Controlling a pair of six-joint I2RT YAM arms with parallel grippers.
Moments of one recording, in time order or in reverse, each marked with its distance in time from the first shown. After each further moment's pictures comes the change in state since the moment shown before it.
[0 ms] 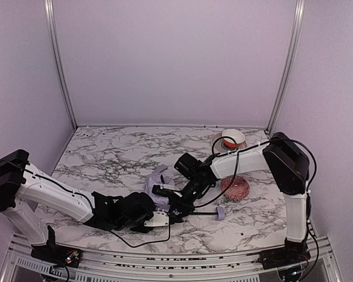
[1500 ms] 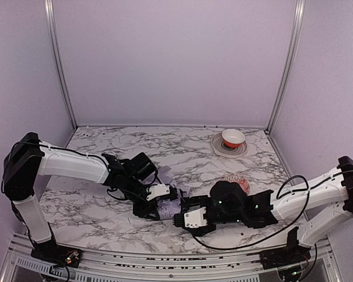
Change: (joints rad) left arm 0.319 0.163 0.356 -0.497 0.780 -0.234; right arm 0.303 -0.761 -0.745 0.675 0.784 -0.293
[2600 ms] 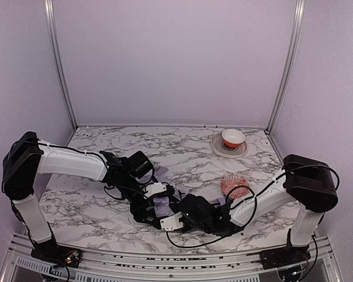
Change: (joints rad) left arm 0.051 0.017 0.031 -0.070 0.103 -0.054; right arm 0.055 0.523 0.174 0.277 0.475 -0.277
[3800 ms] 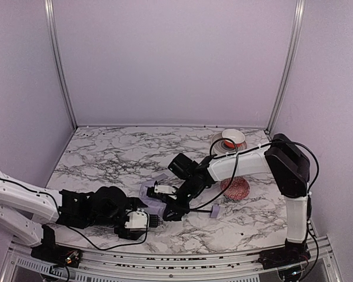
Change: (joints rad) left arm -0.336 -0.548 -0.560 0.525 -0.616 0.264; right arm -0.295 0.217 0.576 -0.912 -0.998 0.555
